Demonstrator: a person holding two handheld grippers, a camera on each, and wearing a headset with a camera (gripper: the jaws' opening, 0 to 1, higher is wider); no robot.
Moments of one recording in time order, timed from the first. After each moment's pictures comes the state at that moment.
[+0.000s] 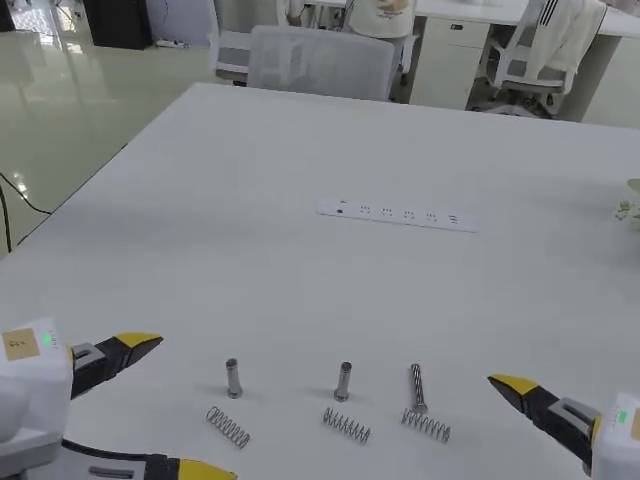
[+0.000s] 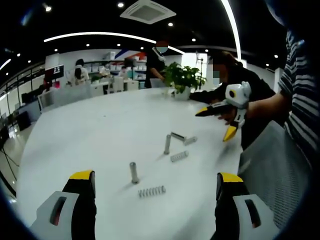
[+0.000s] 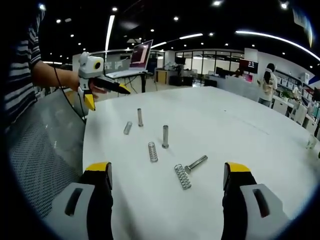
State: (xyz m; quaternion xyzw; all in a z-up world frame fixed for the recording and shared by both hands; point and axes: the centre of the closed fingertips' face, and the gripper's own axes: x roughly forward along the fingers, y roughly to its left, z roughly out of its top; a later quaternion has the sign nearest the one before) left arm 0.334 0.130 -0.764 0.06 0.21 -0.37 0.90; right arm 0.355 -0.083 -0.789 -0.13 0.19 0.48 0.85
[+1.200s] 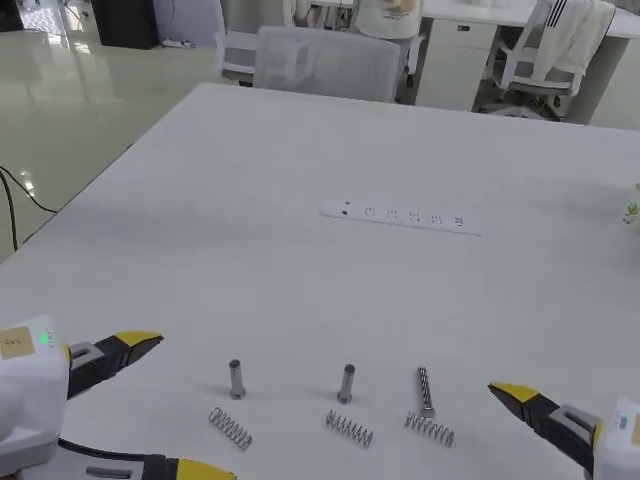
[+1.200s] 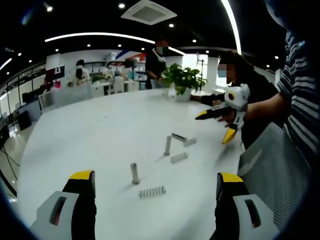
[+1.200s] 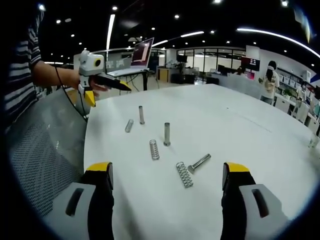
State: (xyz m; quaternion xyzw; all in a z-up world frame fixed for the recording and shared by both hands) left arm 0.335 0.132 -0.760 0.06 0.21 -0.36 0.91; right arm 0.355 -0.083 -0.794 -0.13 0.20 0.49 0.84
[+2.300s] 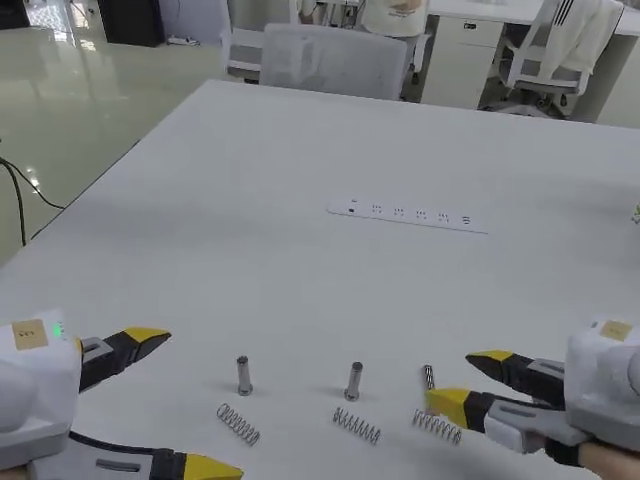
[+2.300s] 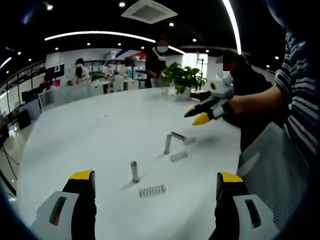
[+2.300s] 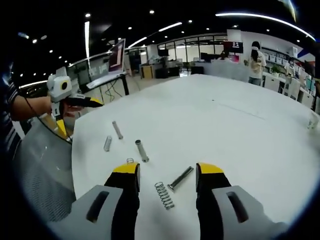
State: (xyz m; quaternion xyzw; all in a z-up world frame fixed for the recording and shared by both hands) left arm 0.334 0.132 -0.761 0.06 0.22 -0.37 0.90; right arm 0.424 -0.075 -0.785 -0.05 0.26 0.42 0.87
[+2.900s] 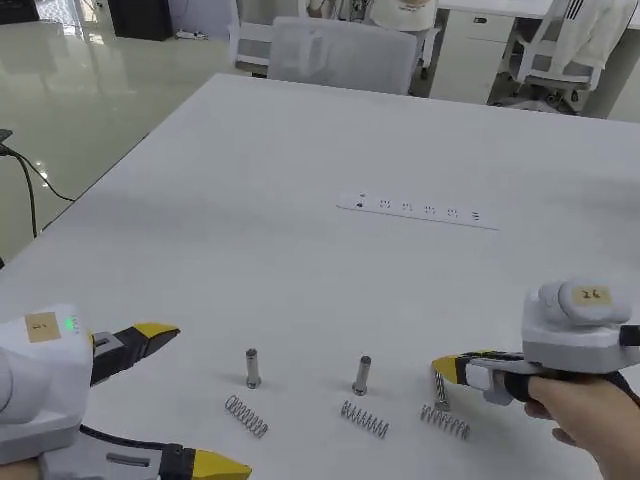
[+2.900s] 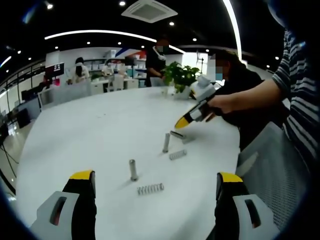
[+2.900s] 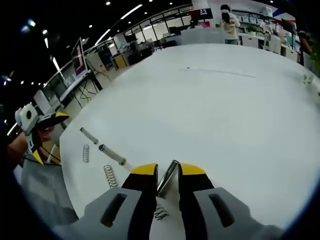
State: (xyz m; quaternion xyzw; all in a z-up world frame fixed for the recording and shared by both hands) left arm 0.330 0.133 -0.763 0.06 0.22 -0.37 0.90; right arm 0.457 -0.075 -0.839 0.00 0.40 0.33 0.85
